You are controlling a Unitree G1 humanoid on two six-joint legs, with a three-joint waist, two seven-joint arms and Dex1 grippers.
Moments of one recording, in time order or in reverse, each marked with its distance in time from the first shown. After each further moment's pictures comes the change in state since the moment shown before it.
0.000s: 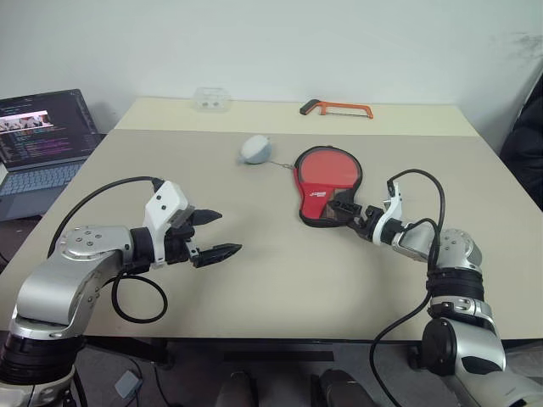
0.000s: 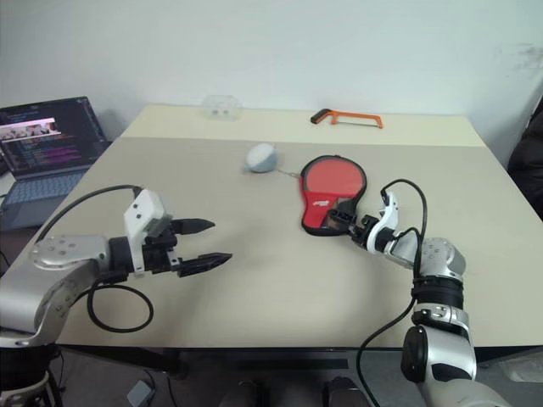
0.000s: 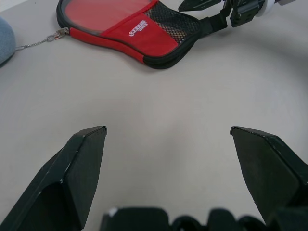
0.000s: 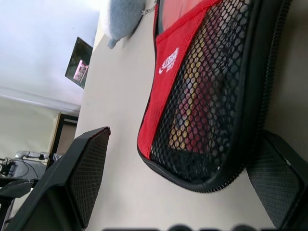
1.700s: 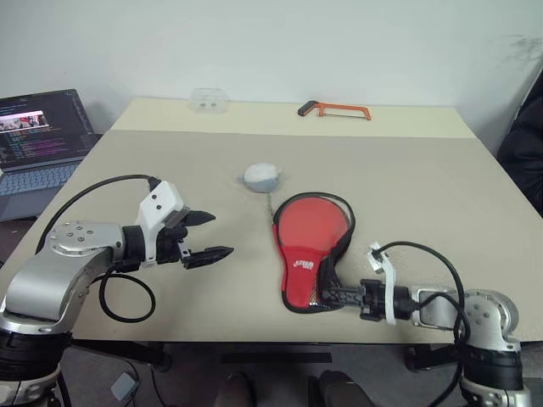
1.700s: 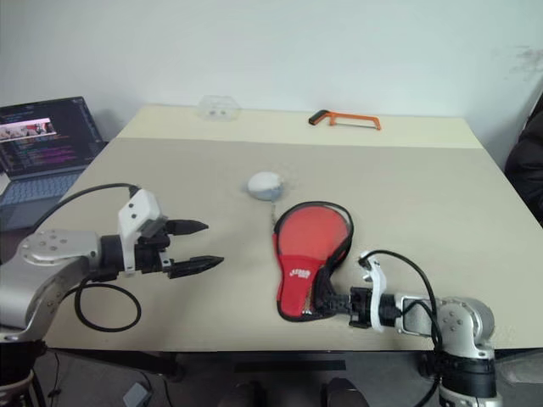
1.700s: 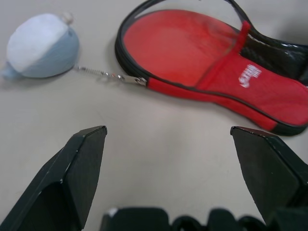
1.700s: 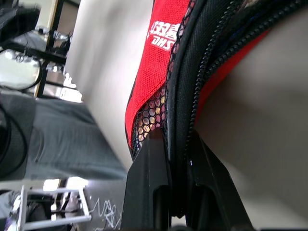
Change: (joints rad) left arm -0.008 0.082 -0.023 0.046 0.004 -0.032 -0.056; right arm 0.543 -0.102 0.238 -0.824 0.210 0.461 0.095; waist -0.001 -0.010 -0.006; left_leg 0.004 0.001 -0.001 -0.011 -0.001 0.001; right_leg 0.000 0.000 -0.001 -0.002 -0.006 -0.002
